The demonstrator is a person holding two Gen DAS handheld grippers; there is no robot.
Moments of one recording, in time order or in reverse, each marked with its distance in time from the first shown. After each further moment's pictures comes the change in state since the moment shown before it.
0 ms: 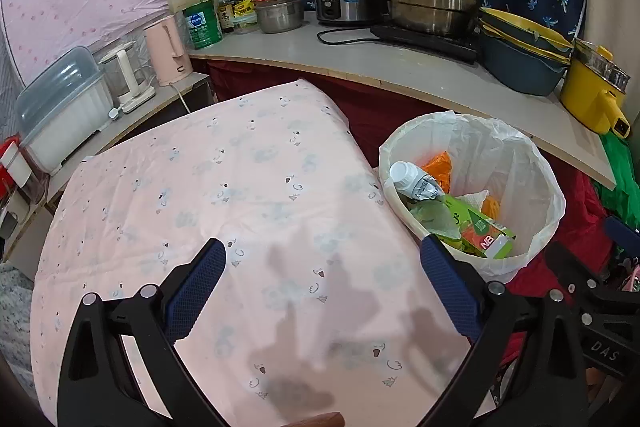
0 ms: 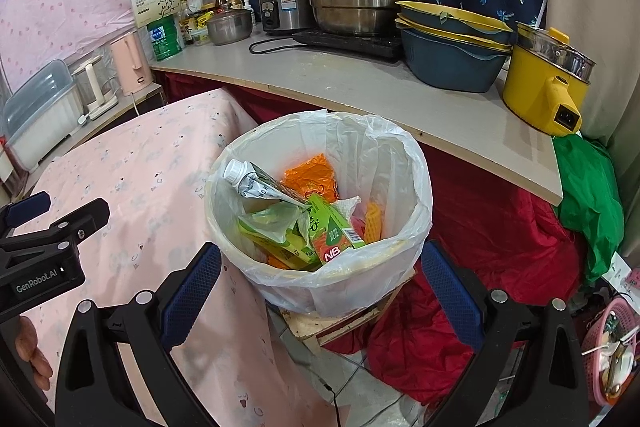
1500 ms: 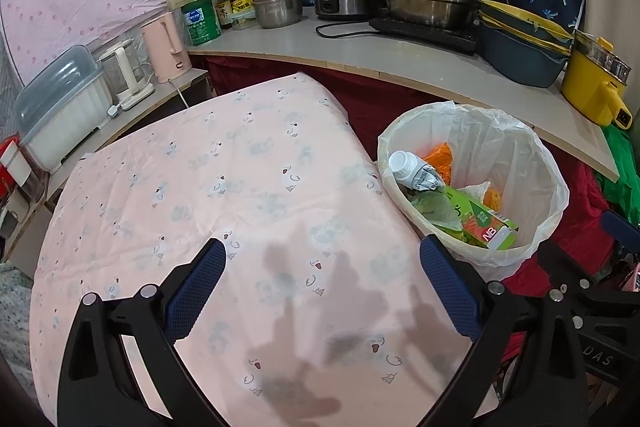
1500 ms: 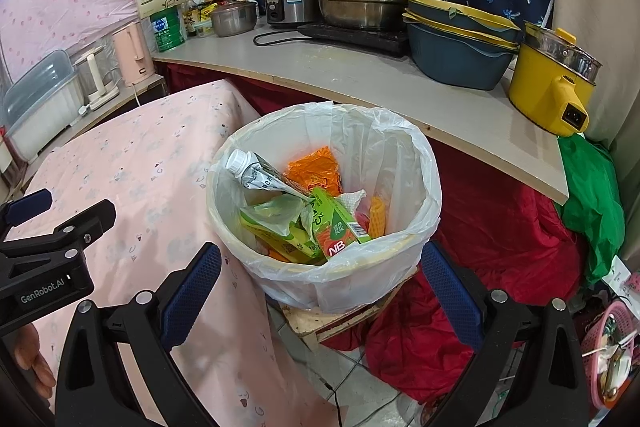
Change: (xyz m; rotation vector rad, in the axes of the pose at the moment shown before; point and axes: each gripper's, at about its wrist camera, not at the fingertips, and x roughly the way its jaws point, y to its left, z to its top) left arm 0.005 -0.003 -0.007 0.010 0.011 0.003; right arm 0.006 0.003 -0.004 -0.021 0.017 0.001
